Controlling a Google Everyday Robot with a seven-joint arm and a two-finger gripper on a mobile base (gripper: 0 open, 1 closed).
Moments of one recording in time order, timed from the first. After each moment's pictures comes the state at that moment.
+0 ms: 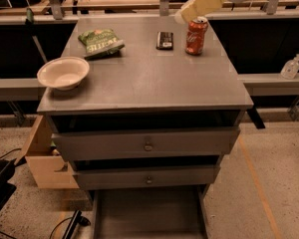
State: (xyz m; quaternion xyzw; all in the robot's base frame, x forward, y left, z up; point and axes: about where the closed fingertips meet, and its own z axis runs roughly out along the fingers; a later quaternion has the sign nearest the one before) arm 0.676 -0.125 1.065 -0.43 0.74 0.08 0.51
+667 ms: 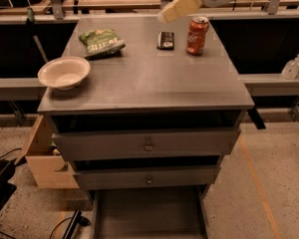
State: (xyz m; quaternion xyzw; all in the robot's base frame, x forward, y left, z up) arm 0.723 -0.090 1.044 -0.42 0.73 0.09 0.53
